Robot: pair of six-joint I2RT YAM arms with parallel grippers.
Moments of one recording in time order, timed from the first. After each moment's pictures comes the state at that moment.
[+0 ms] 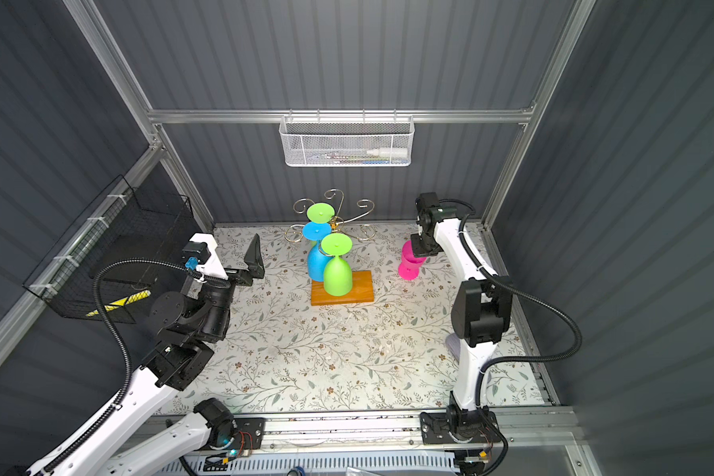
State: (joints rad) left arm -0.66 0.78 0.84 0.28 -0.48 0.19; right arm 0.16 2.01 1.93 -1.12 0.14 0.04
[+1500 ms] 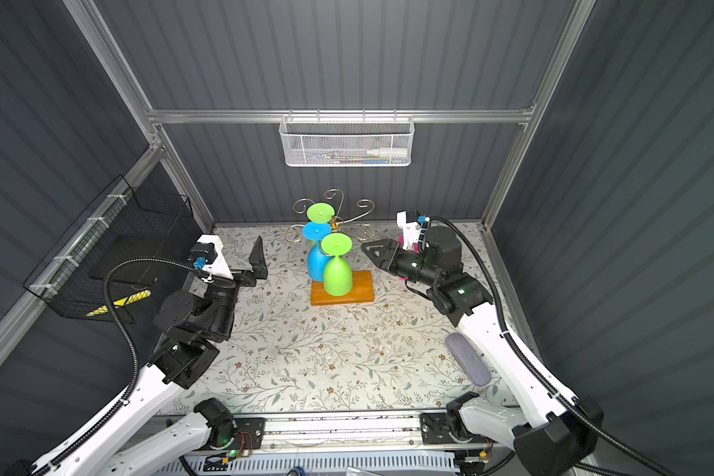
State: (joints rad) left arm -0.66 0.79 0.81 0.30 -0.53 0.19; right arm 0.45 1.18 1.16 -0.20 -0.49 0.86
